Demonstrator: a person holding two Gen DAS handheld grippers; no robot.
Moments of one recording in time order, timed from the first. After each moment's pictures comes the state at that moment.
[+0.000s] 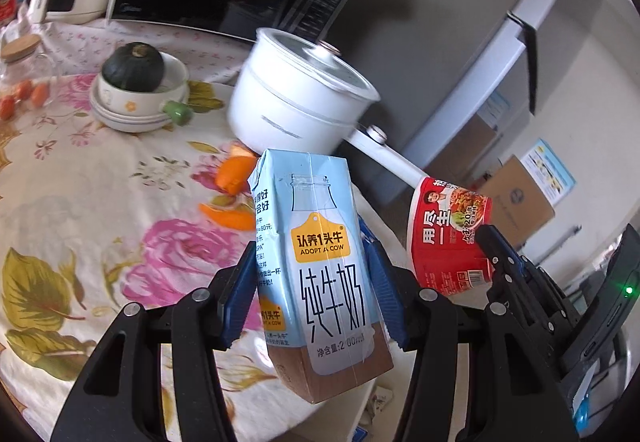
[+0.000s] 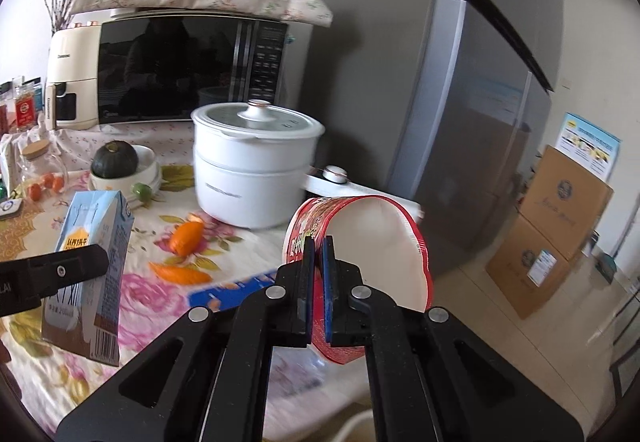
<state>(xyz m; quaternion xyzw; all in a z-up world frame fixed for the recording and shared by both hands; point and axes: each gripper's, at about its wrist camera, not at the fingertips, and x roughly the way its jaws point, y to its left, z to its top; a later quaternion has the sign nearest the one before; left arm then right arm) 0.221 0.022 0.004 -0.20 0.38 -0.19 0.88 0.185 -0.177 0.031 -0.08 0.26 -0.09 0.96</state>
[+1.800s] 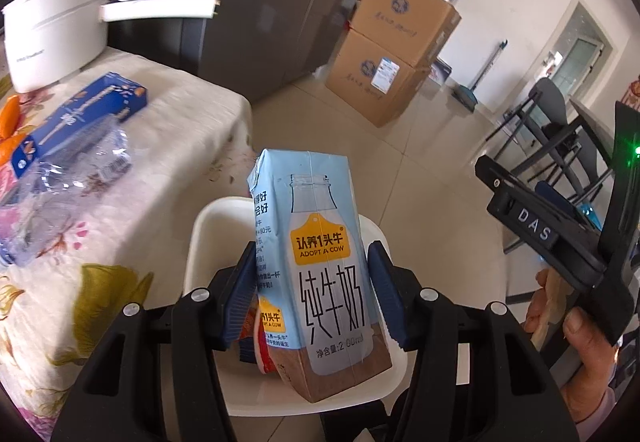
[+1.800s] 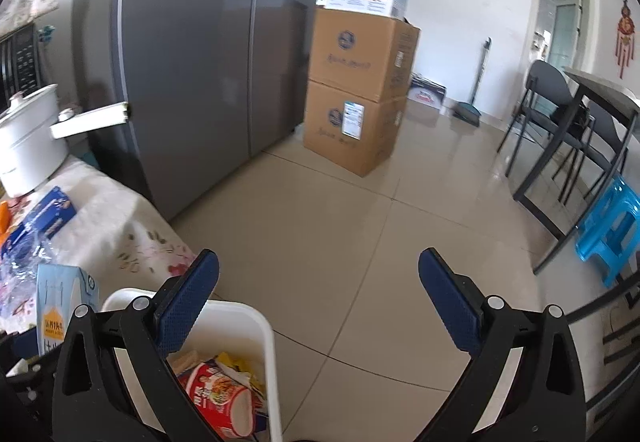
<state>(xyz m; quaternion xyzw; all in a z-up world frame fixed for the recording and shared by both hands) 0.101 -0.220 -0.064 0.01 0.46 -0.40 0.79 0.003 -0.398 -0.021 0.06 0.33 -0.40 0.85</state>
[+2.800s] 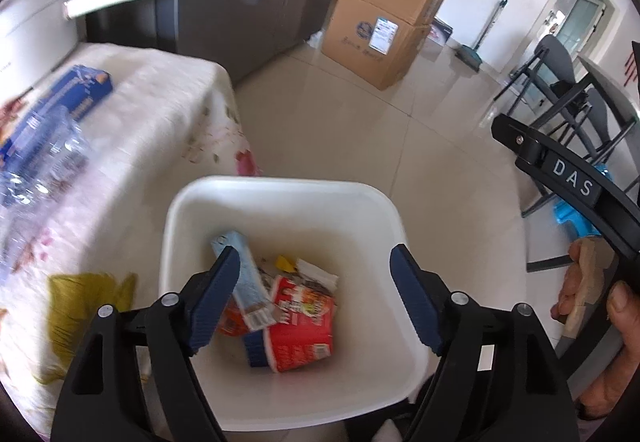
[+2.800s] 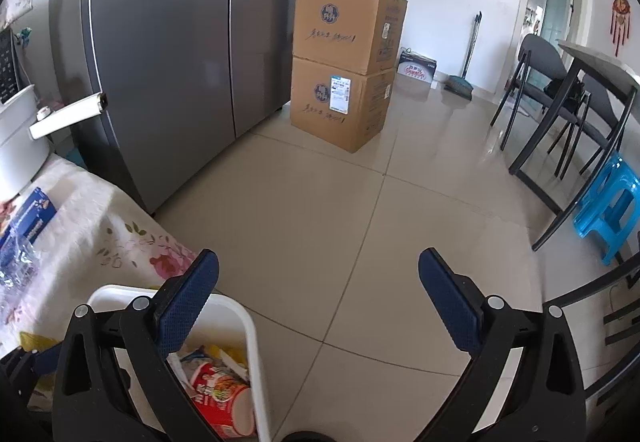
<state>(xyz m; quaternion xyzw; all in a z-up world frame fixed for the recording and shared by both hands) 0.100 -0.254 -0.089 0.08 0.48 -0.40 0.78 0.007 -0.417 -0.035 0.10 0.35 -0.40 0.84</state>
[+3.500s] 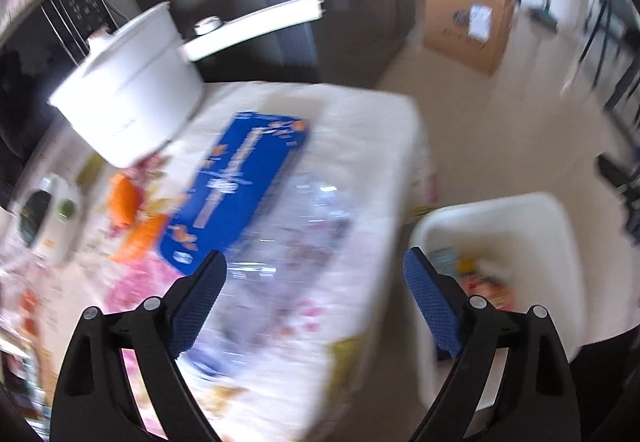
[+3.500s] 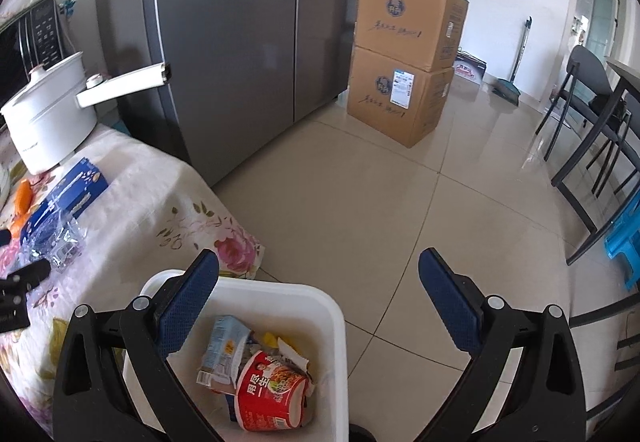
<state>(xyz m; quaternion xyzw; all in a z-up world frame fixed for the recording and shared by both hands) 0.212 -0.174 -0.058 0.26 0.44 -0.25 0.83 0.057 -0.370 -0.042 0.09 0.39 -0.32 0.86</state>
